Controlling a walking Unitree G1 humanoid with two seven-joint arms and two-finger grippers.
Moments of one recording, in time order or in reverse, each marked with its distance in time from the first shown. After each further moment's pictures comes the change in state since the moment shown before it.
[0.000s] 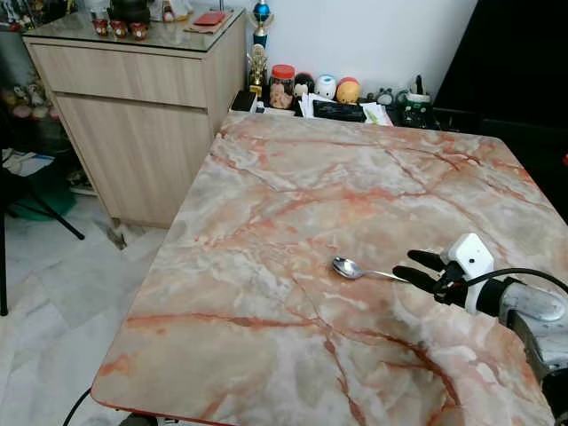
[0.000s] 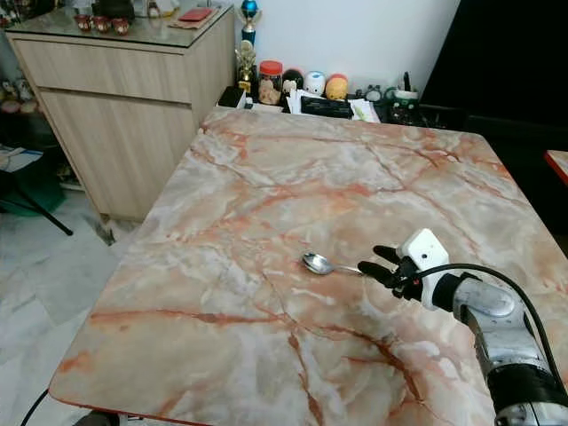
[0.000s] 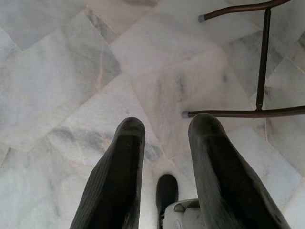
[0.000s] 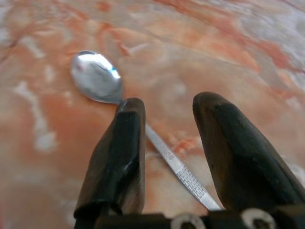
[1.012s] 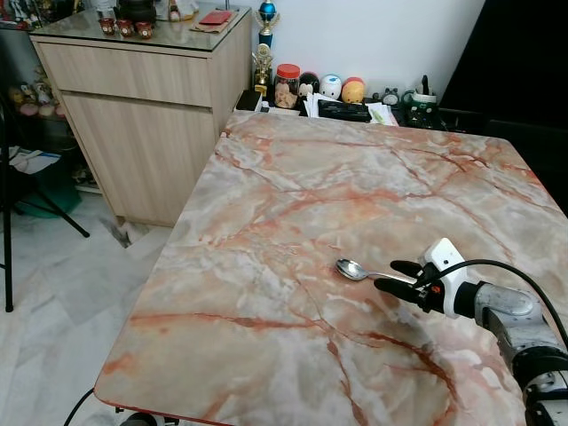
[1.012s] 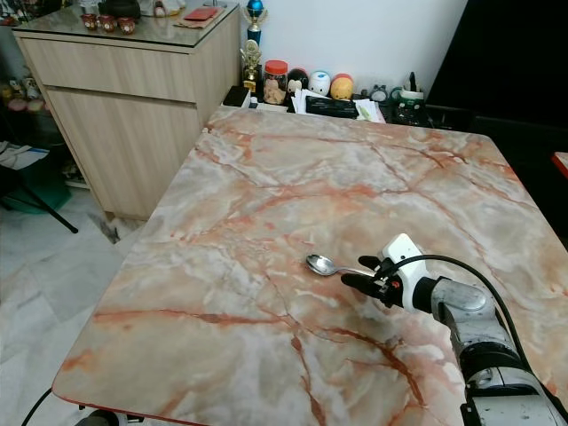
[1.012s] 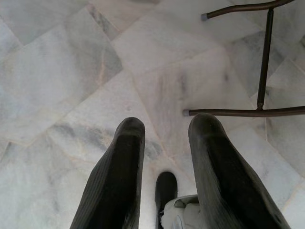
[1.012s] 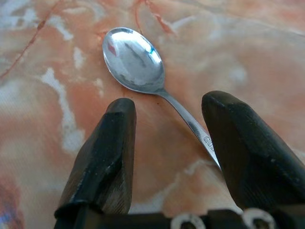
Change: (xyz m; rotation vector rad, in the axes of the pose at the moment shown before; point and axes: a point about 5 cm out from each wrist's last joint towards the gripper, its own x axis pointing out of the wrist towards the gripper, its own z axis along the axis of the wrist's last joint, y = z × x) left arm -0.001 0.000 -0.001 -0.004 0.002 -0.014; right arm 0.018 0.008 -0.013 0.081 0.081 0.150
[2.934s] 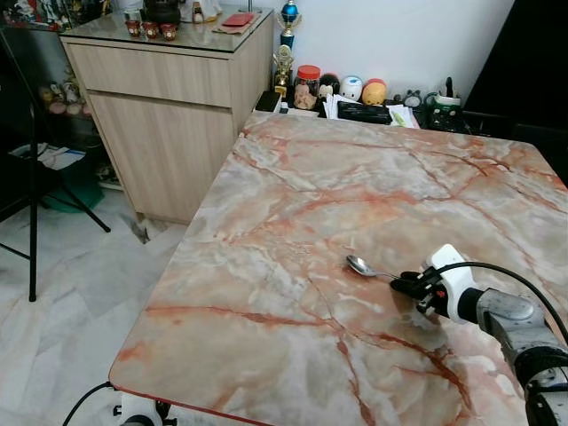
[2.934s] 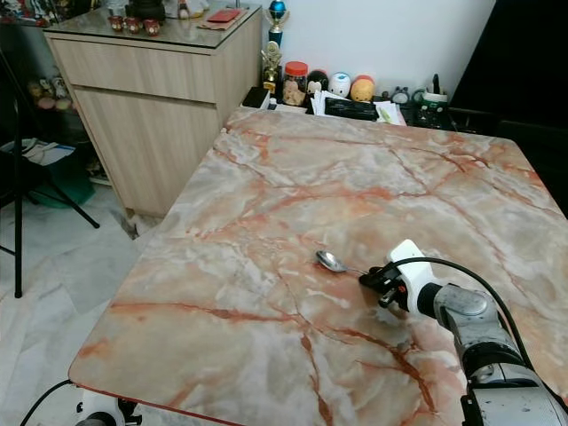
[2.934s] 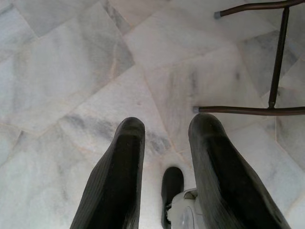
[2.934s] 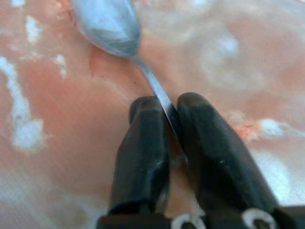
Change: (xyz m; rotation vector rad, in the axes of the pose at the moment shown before) left arm -0.002 0.003 -0.003 0.003 0.010 -0.003; right arm -0.002 -0.006 -0.014 0.010 0.104 -0.135
